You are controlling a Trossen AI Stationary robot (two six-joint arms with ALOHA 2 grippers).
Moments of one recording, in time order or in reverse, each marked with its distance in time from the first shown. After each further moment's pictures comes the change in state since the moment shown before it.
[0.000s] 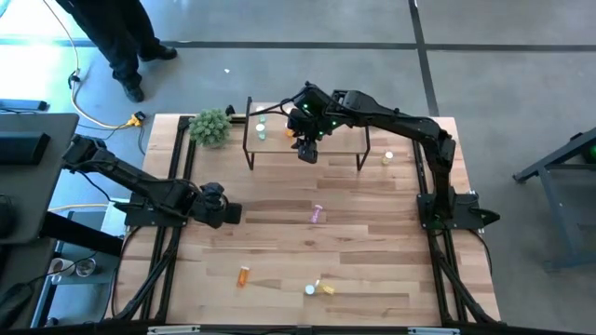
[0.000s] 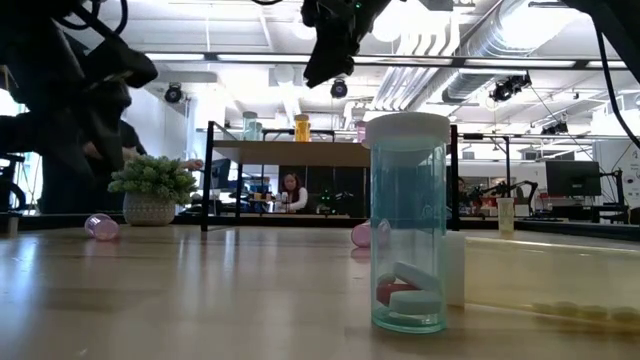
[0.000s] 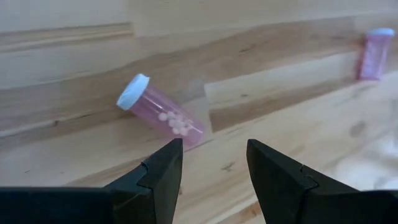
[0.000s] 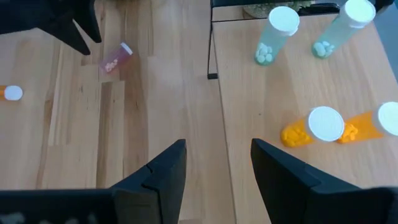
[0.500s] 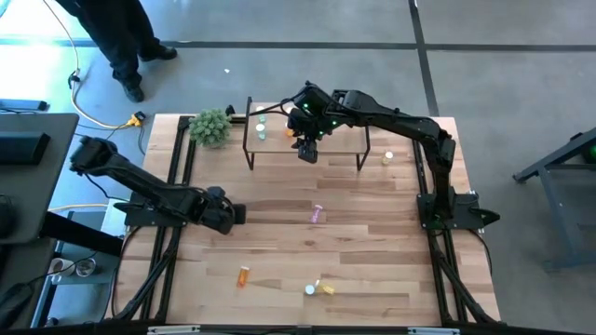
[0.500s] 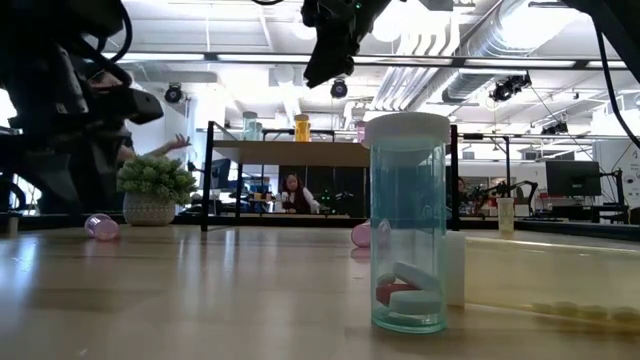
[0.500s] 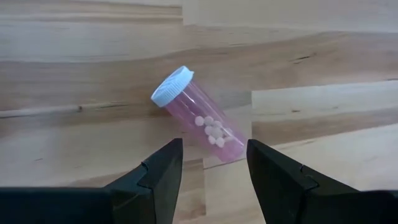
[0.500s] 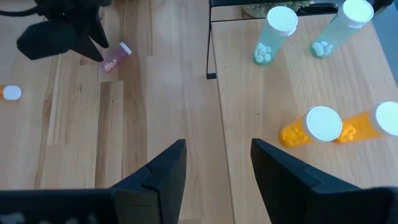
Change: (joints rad) left arm -0.004 0.178 0.000 0.019 0.000 -0.162; right arm 0.001 0.000 0.000 0.000 0.000 -0.004
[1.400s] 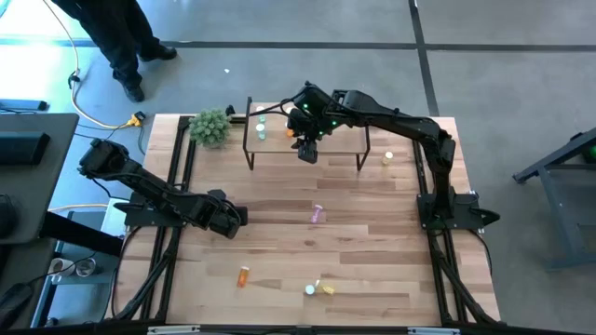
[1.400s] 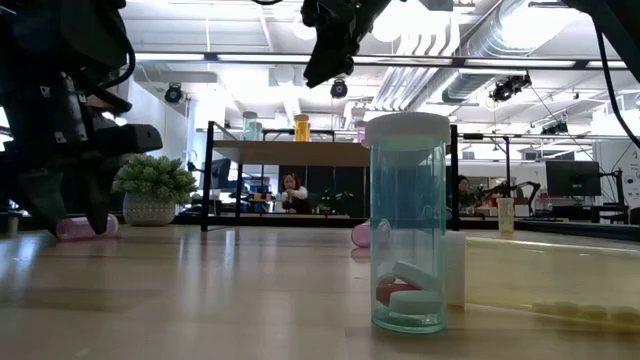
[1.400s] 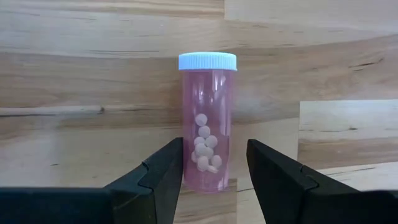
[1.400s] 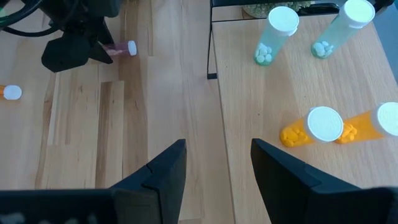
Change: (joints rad) left arm 0.001 0.162 0.003 0.008 0.013 -0.066; right arm 0.003 0.000 0.000 0.000 0.000 0.000
